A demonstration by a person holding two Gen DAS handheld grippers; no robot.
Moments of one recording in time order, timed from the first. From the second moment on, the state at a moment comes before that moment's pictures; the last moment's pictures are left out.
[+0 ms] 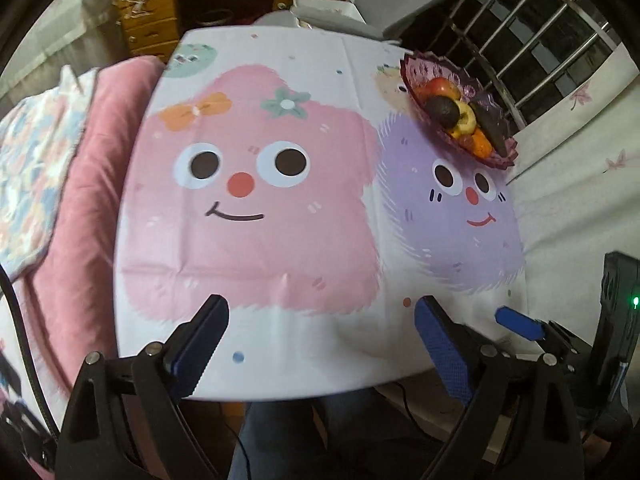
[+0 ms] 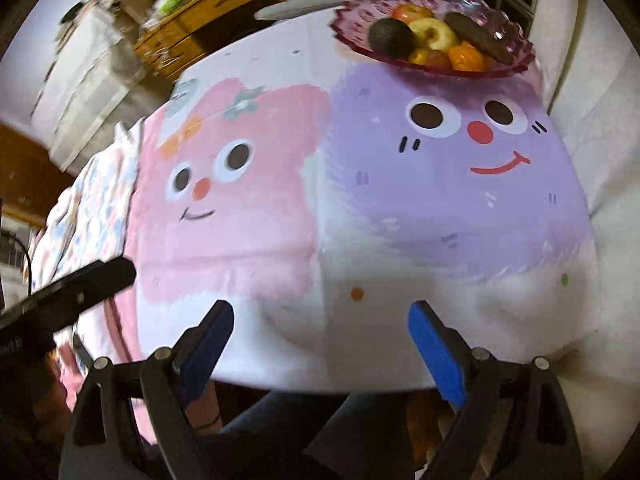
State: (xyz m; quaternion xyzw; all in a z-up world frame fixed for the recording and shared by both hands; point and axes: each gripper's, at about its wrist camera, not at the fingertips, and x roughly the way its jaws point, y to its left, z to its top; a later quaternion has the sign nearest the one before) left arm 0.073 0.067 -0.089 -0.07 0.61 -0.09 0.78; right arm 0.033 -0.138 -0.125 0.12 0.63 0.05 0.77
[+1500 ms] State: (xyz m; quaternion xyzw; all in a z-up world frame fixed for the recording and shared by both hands) left arm 0.003 0.032 0.037 -0.02 0.49 -0.02 0.87; right arm -0.016 -0.156 0.021 0.09 0.51 0.06 0.86
